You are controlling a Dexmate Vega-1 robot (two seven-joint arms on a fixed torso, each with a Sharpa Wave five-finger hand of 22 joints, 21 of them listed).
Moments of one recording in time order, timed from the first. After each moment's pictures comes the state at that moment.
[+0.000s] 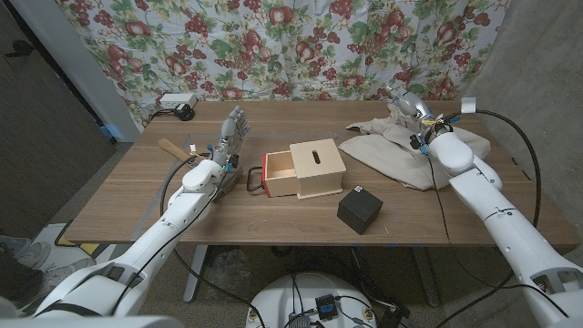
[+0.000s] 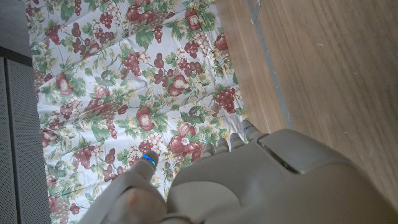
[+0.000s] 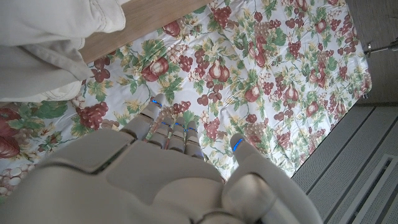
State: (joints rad) left arm 0.79 0.42 0.32 -1.22 -0.57 -0.27 -0.09; left_hand 0.00 0.06 0.54 0.20 0.26 -0.17 0.06 0.18 0.17 -0.17 0.02 0.20 0.18 -0.17 0.05 0.19 0.18 -0.17 0.04 0.40 0.19; right arm -0.86 -0.53 -0.12 -1.50 -0.14 0.20 0.05; right_hand 0.14 0.12 0.47 0.10 0.26 0.14 -0.01 0.20 0.19 0.12 -0.02 0.19 0.18 0.03 -0.04 0.19 0.18 0.27 -0.03 0.20 0.17
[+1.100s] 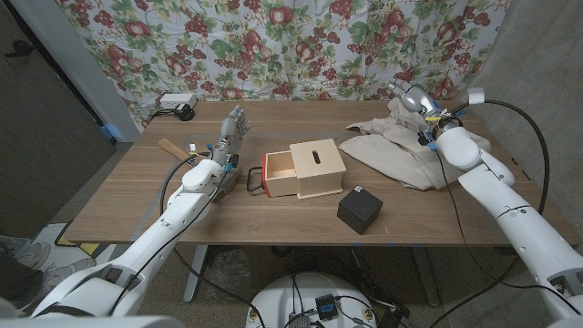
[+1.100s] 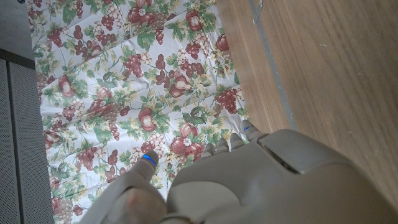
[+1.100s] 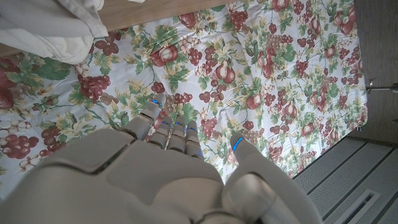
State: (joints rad) left arm 0.80 0.43 0.32 -1.25 -0.56 -0.26 -0.08; left_hand 0.00 0.06 0.54 0.20 0.26 -0.17 0.06 0.18 0.17 -0.17 0.02 0.20 0.18 -0.17 0.05 0.19 0.18 -0.17 0.04 0.40 0.19; right arm -0.88 -0.60 -0.13 -1.58 -0.28 0.16 0.00; right_hand 0.15 0.12 0.48 0.09 0.26 0.14 -0.01 0.20 0.19 0.13 -0.02 0.19 0.18 0.04 -0.04 0.19 0.18 0.28 -0.04 0.20 0.17
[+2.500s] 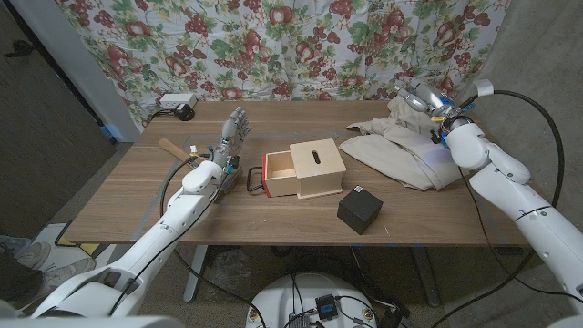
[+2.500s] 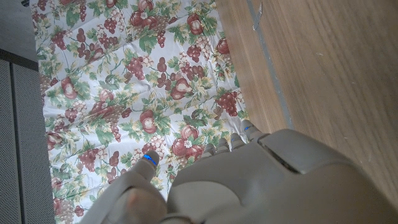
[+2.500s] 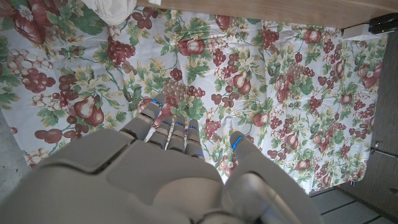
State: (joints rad) left arm 0.82 0.43 0.31 -1.27 -0.57 -0.26 -0.08; left_hand 0.00 0.06 0.55 0.20 0.26 -0.17 0.06 0.18 0.17 -0.17 0.02 0.20 0.18 -0.17 0.05 0.19 0.18 -0.17 0.04 0.40 0.19; right arm -0.93 -0.70 -0.13 -1.70 -0.49 0.03 -0.07; right_hand 0.16 0.13 0.49 0.09 0.26 0.16 -0.02 0.20 0.19 0.13 -0.02 0.19 0.19 0.05 -0.03 0.19 0.18 0.27 -0.03 0.20 0.17
